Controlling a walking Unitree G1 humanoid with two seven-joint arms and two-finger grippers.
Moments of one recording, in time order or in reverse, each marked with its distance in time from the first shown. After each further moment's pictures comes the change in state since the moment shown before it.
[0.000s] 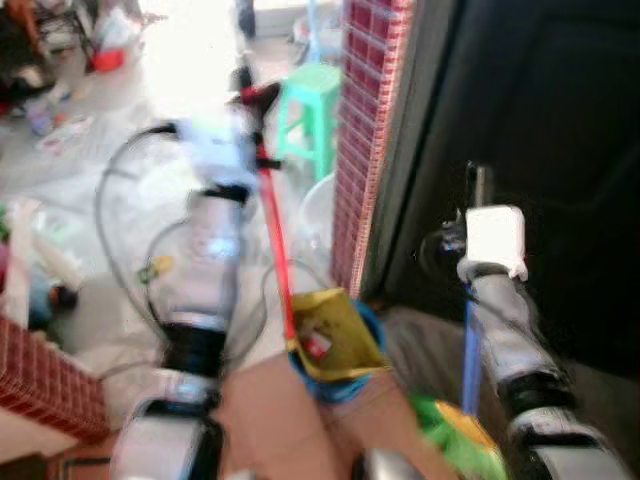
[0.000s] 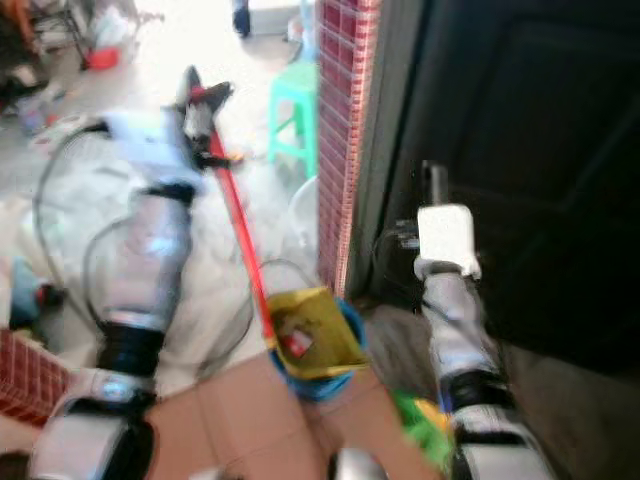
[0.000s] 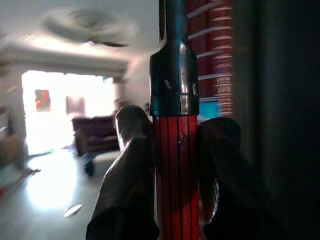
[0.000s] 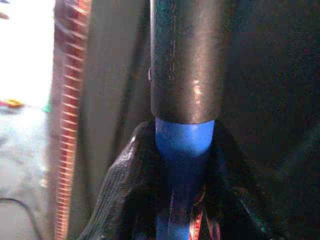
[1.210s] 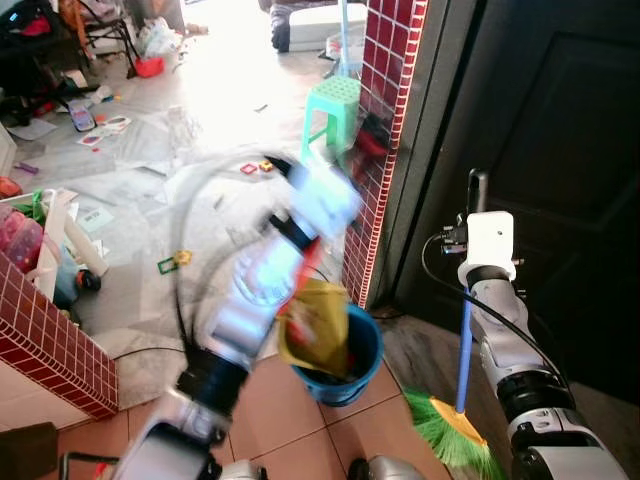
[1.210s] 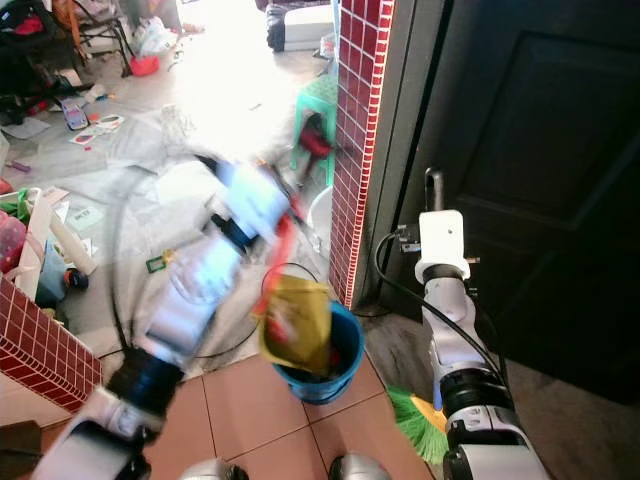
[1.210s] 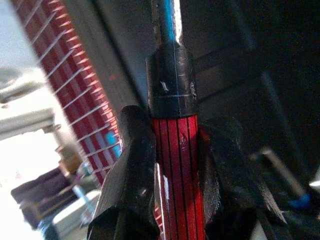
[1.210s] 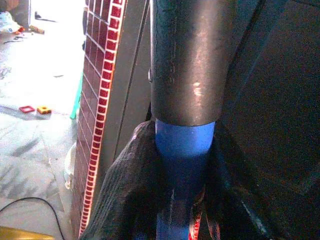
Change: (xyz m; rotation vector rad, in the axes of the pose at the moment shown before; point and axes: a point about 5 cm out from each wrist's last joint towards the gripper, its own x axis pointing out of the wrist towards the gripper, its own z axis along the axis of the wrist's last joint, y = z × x) left arm -0.029 -0.064 -0.001 0.161 -0.068 -0.470; right arm 0.001 0.015 0.004 0.023 -0.013 0.030
